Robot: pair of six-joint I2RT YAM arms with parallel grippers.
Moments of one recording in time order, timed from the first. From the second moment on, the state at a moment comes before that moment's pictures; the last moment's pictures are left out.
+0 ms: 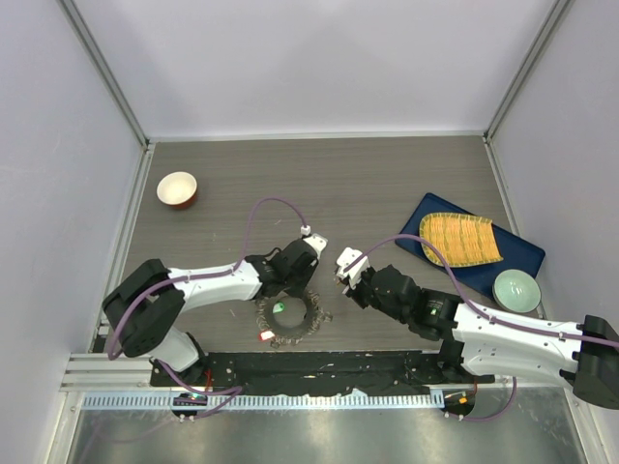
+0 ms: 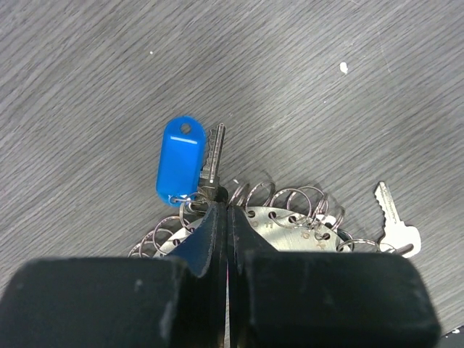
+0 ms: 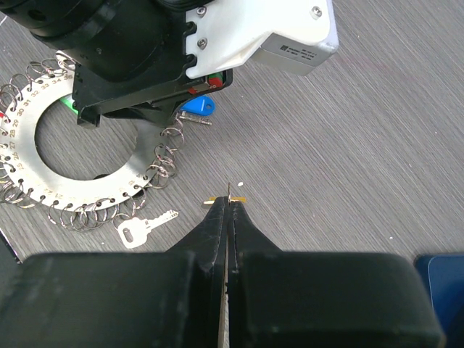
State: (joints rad) left arm -0.94 1.53 0.79 -0.23 -0.18 -0.29; right arm 1.10 0.90 0.48 0.00 0.27 -0.11
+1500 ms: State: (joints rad) left arm -0.94 1.10 0.23 0.65 0.26 0.21; right arm 1.10 1.00 0.63 -0.18 0.09 -0.32
